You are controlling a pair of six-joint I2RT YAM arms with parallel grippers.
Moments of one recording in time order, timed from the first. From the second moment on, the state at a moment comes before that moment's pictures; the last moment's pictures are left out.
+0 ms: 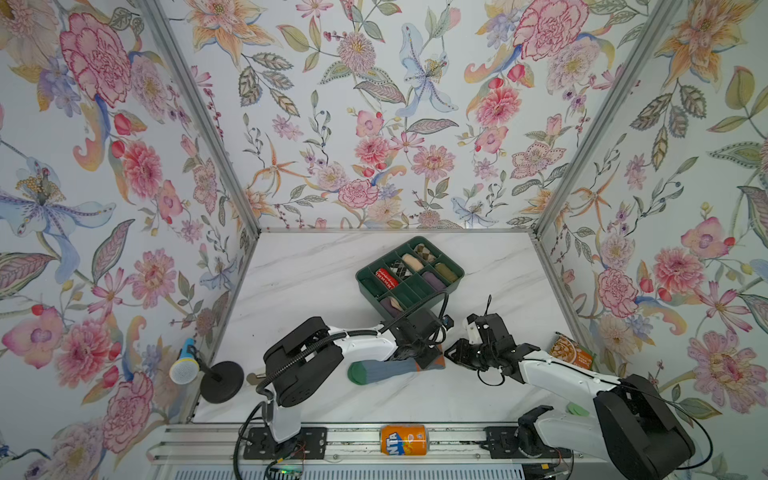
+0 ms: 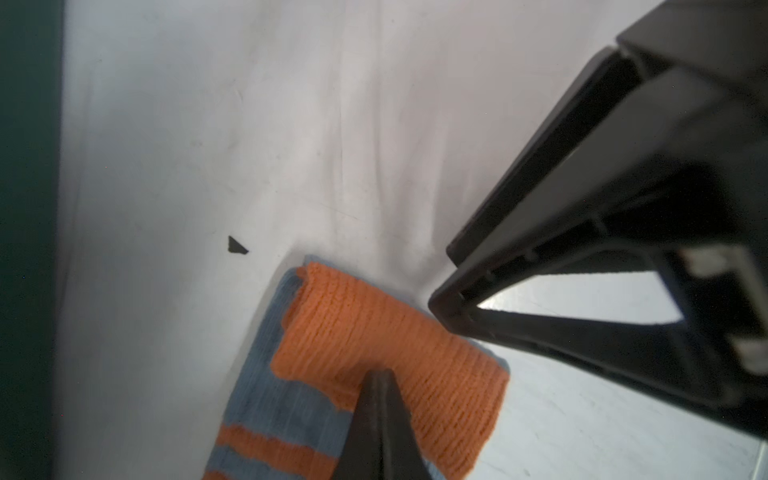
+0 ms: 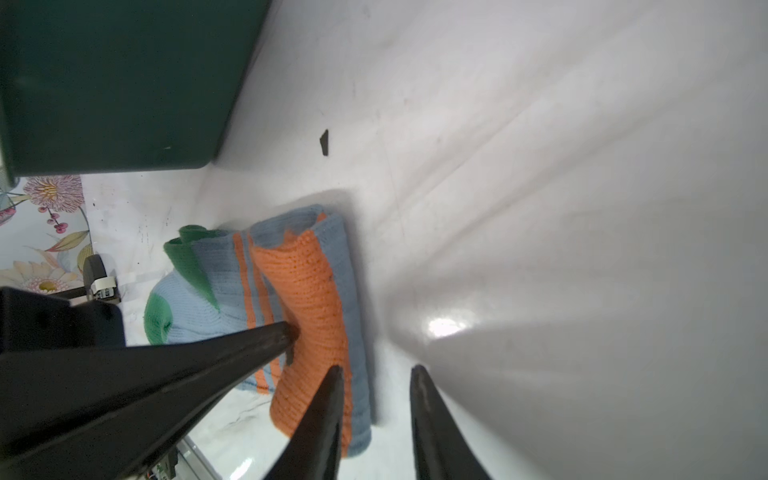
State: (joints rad) left arm -1.03 1.88 1.11 -0.20 0.10 -0.05; right arm 0.47 1.23 0.39 -0.12 -0.37 0.71
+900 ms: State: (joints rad) left arm -1.02 1.89 1.11 -0.21 0.11 -0.06; right arm 0.47 1.33 0.35 0.10 -0.46 0.76
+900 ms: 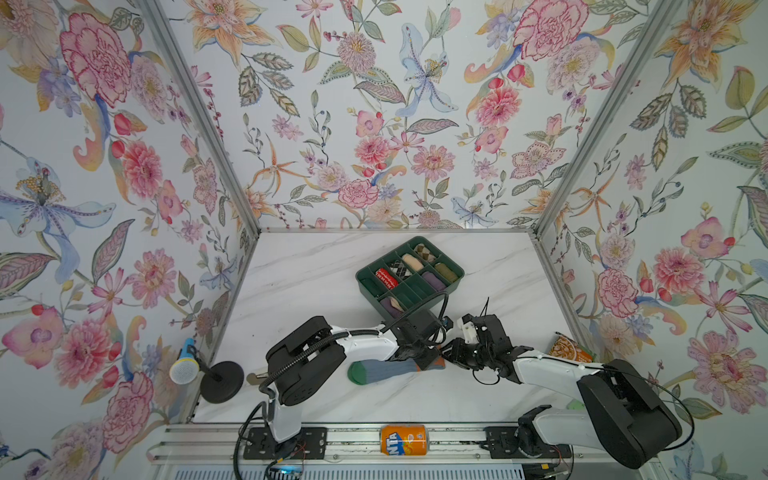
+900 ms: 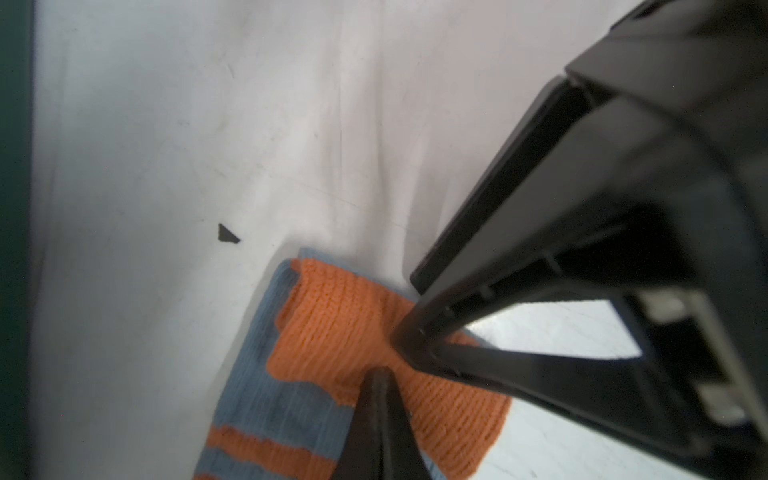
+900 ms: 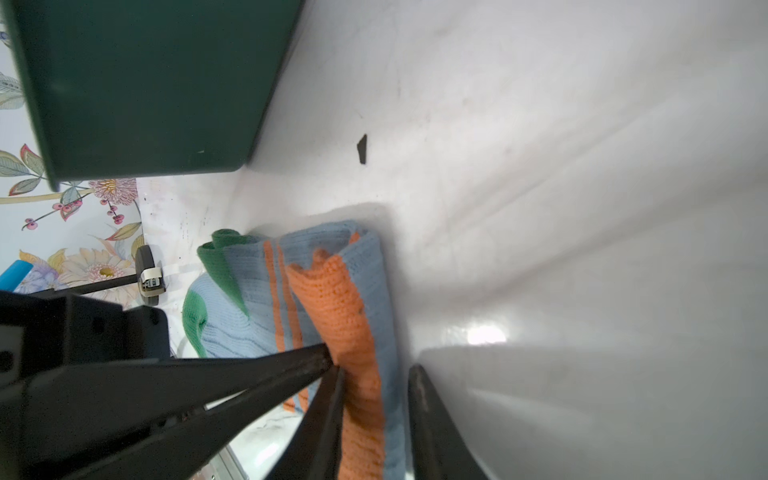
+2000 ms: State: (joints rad) left arm -0.96 1.87 1.01 -0.08 0.24 -0.12; right arm 0.56 1.37 0.41 0.06 -0.34 0.72
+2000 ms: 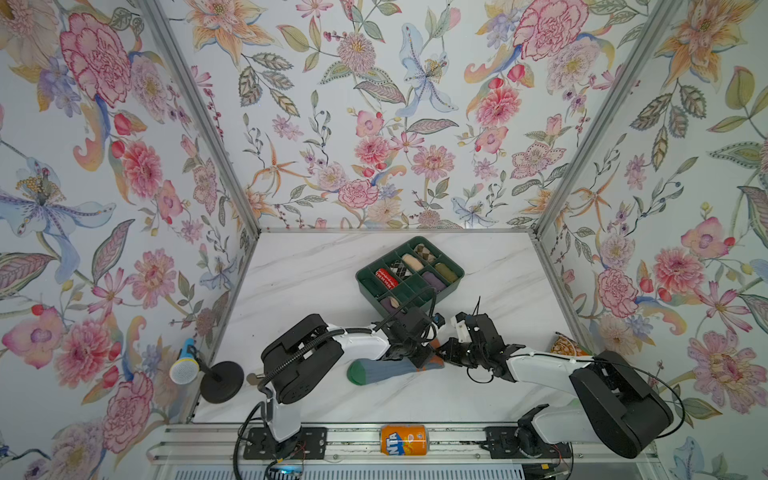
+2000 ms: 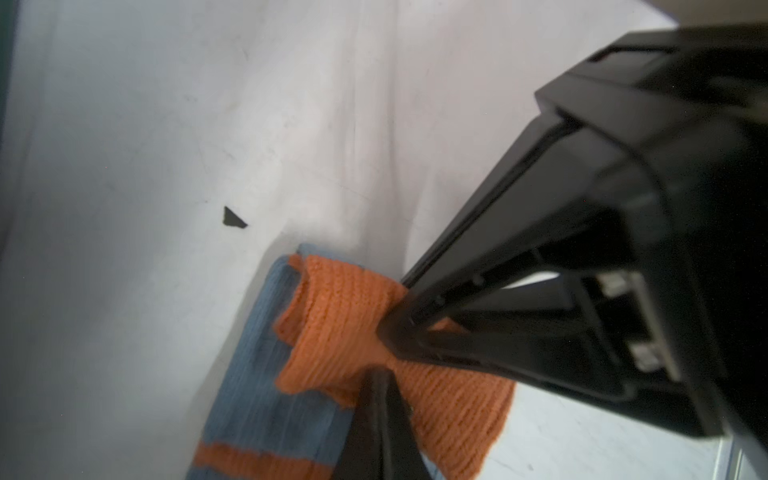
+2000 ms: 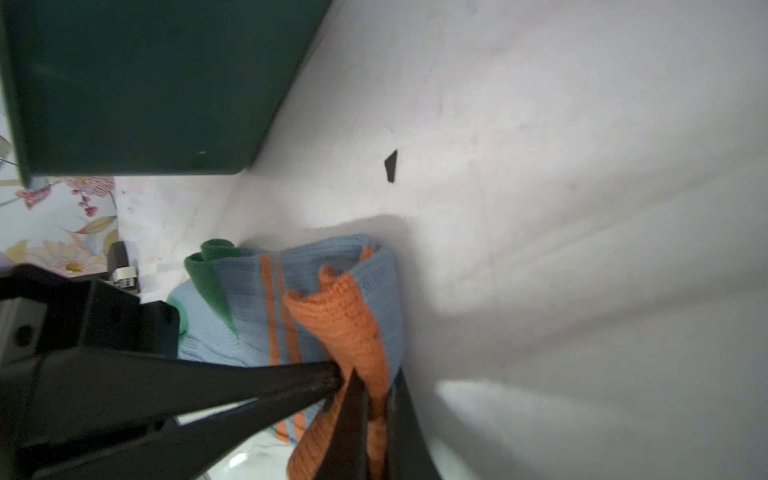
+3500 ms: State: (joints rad) left arm -0.73 1.49 0.73 -0.11 0.29 -0.14; right arm 0.87 1.55 0.90 -0.85 0.48 0.67
